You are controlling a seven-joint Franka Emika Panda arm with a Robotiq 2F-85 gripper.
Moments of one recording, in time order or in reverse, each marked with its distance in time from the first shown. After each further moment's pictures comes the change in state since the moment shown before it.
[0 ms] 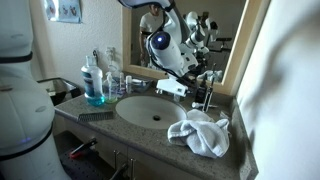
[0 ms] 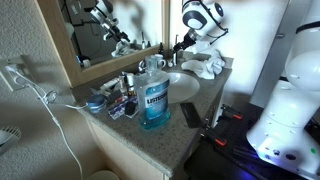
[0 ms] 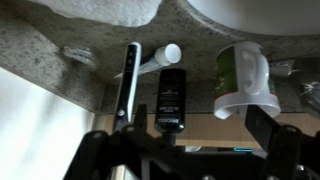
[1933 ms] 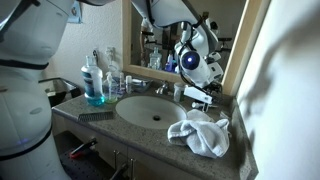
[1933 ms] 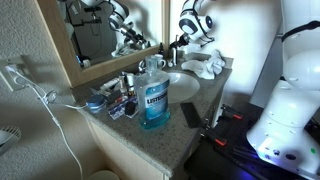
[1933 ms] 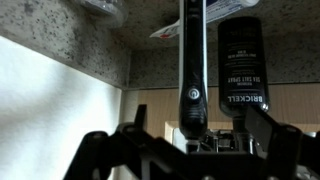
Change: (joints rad) arm -0.054 0.343 -0.127 0.391 0.122 -0.199 -0.085
